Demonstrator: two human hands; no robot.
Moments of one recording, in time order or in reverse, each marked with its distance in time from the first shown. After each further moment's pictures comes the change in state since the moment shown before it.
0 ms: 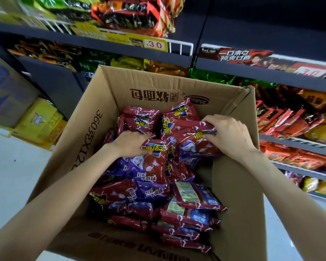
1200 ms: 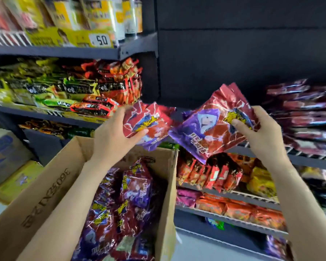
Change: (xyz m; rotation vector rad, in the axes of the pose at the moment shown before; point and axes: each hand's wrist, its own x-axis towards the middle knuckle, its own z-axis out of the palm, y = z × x) left_hand -0.059 0.209 -0.219 -0.227 1.271 -0.169; right_hand -0.075 0.168 -0.215 0.661 0.659 0.067
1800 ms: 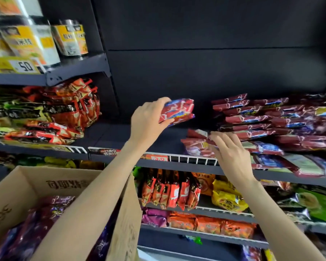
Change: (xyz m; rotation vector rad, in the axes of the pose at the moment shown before) left_hand 0.112 0.172 0.145 0.021 0.141 0.346; right_hand 0.037 0.132 -0.066 -0.769 0.132 -0.473
